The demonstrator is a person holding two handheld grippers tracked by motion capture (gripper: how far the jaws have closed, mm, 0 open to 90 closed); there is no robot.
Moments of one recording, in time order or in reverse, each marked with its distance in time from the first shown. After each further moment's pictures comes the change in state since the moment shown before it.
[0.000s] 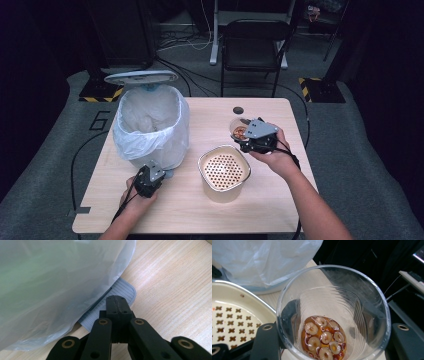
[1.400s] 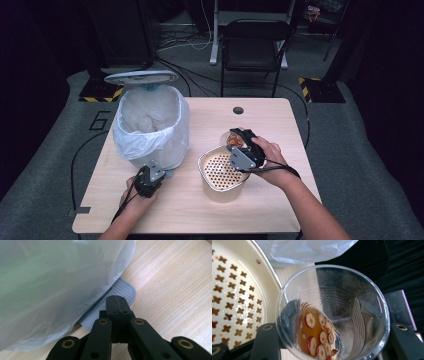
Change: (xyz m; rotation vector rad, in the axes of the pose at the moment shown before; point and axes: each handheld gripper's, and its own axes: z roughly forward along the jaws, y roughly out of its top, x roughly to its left) left arm -0.001 0.000 0.001 -0.007 0.005 0.002; right arm 0.053 0.004 0.002 0.037 -0.141 -0.559
